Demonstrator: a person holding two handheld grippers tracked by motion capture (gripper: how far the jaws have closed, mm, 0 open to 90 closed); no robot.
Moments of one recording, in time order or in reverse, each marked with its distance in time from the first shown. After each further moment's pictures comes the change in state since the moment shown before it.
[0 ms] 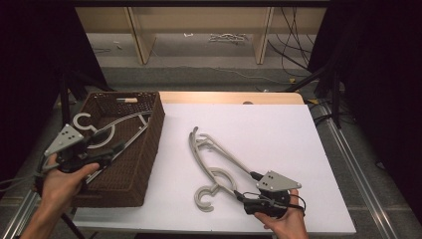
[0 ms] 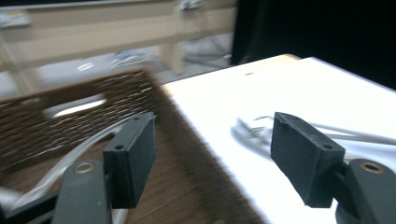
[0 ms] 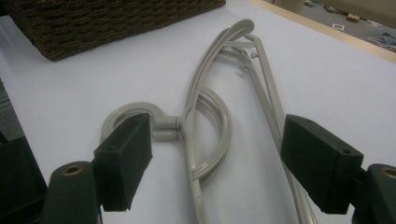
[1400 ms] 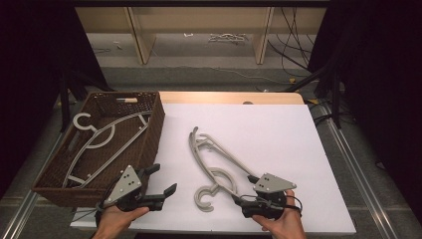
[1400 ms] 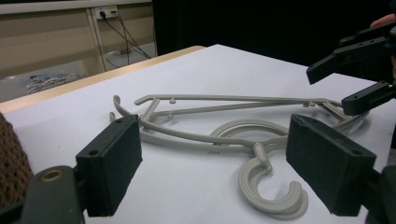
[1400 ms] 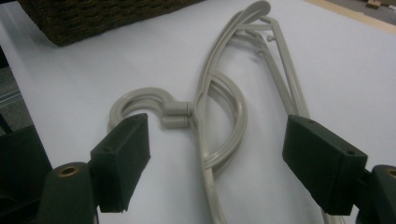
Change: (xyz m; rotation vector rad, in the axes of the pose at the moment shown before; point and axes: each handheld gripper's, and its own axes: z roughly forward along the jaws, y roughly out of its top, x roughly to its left) left arm -0.098 -0.077 0.045 -0.060 -0.256 0.106; right arm 0.002 -0.009 0.010 0.036 0.034 0.005
